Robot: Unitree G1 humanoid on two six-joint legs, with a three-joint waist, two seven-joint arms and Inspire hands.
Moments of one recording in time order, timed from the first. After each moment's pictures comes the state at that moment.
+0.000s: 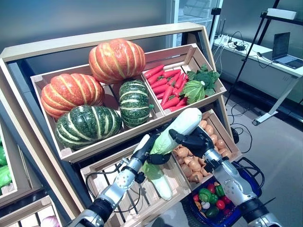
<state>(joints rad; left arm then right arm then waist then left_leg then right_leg) -0.25 0.38 -0.49 0.55 0.14 -0.40 0.12 -0.20 -0.39 0.32 0.18 0.90 -0.06 0.29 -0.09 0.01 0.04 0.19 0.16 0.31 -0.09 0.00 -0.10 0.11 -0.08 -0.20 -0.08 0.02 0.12</state>
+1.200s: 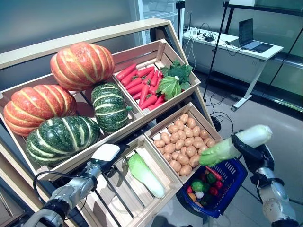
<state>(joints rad) -0.29 0.79 -0.53 0.74 0.85 -0.31 0.44 0.01 -0.52 -0.10 0.54 0.87 -0.17 0.05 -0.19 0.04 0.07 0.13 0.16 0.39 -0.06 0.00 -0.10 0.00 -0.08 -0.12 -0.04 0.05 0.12</state>
